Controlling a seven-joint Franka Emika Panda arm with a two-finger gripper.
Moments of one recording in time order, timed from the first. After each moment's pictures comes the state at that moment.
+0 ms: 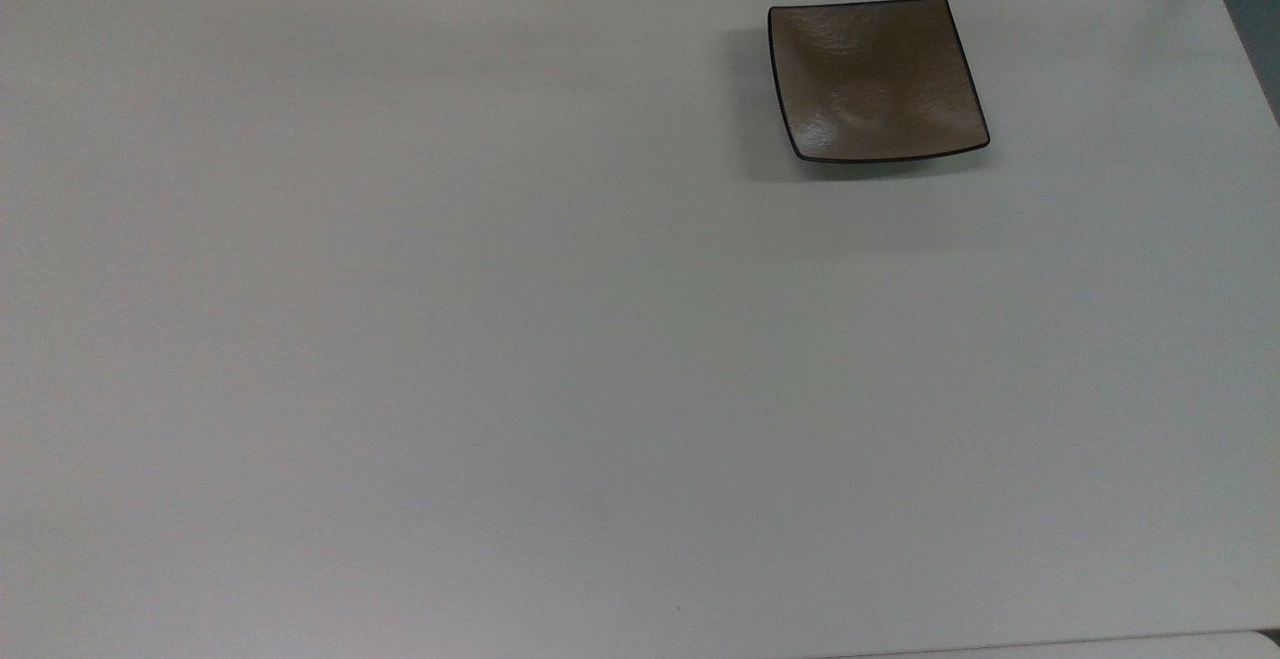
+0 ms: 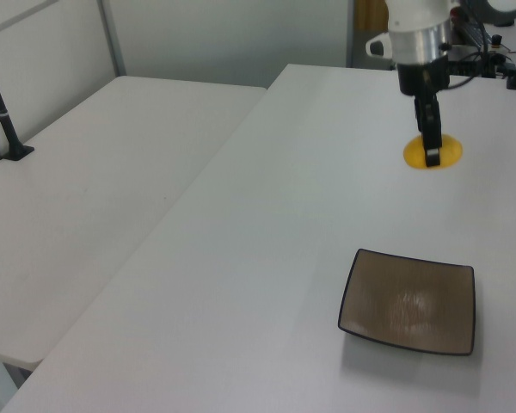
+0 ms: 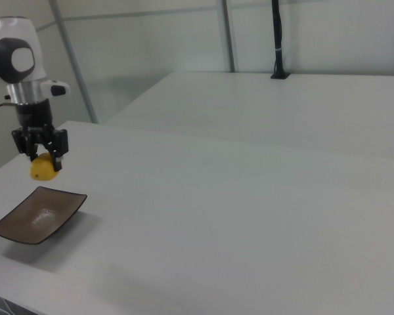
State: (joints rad) arm 0.33 -0.02 0.16 -1.78 0.06 1.57 0.14
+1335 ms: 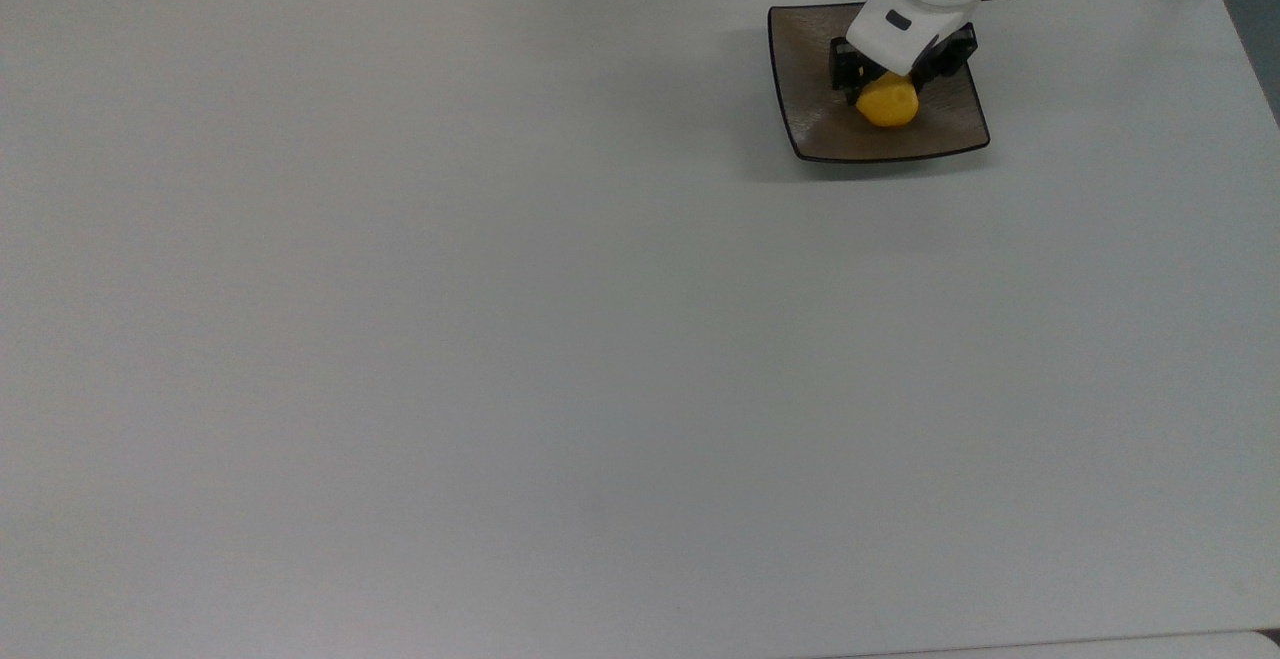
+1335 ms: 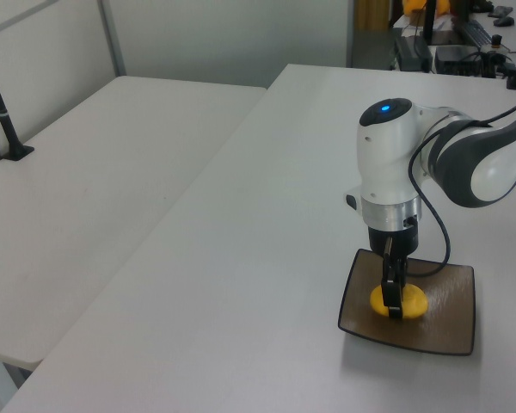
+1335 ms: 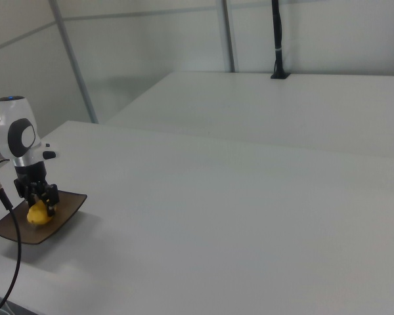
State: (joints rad) arm 0.54 0.29 0.17 -1.92 0.07 2.11 0.49
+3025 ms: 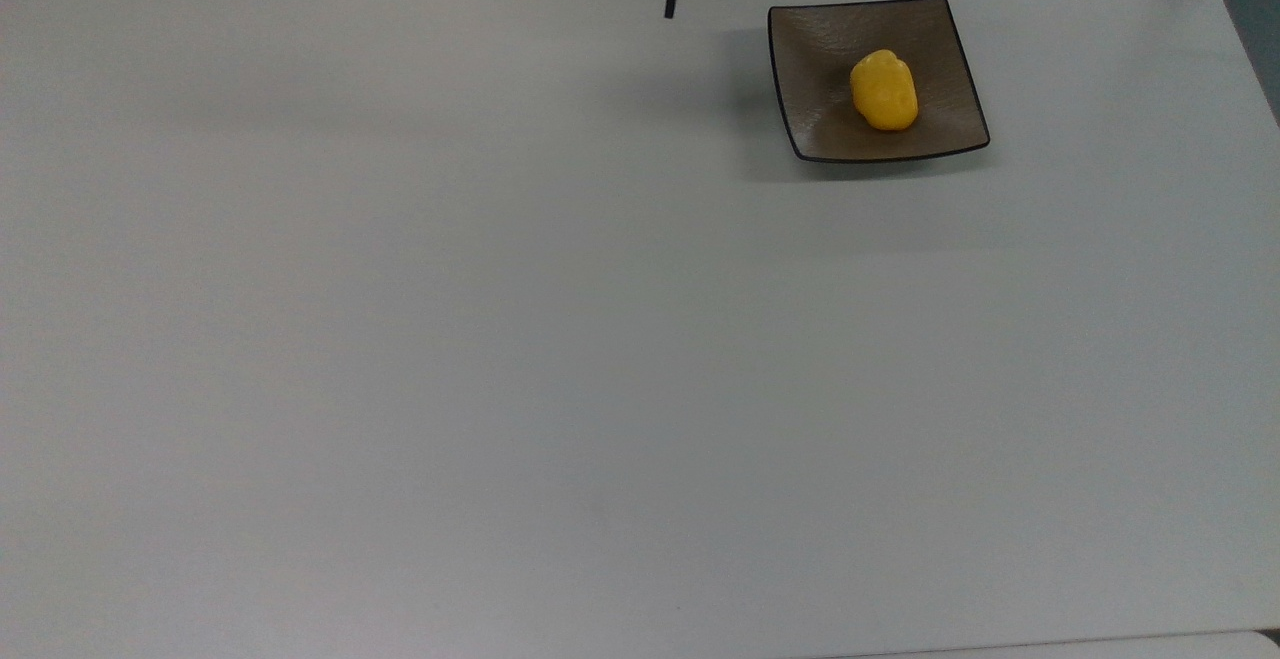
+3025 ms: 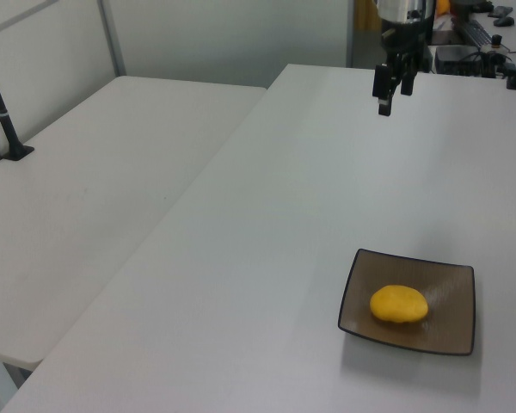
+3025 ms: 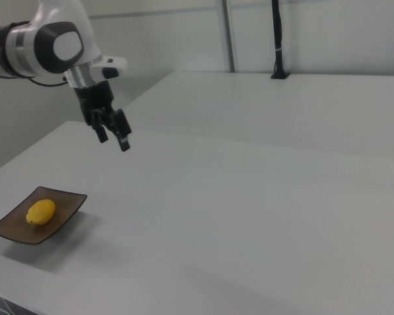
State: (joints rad) arm 0.11 -0.04 0.12 -1.77 -0.05 1.74 0.38
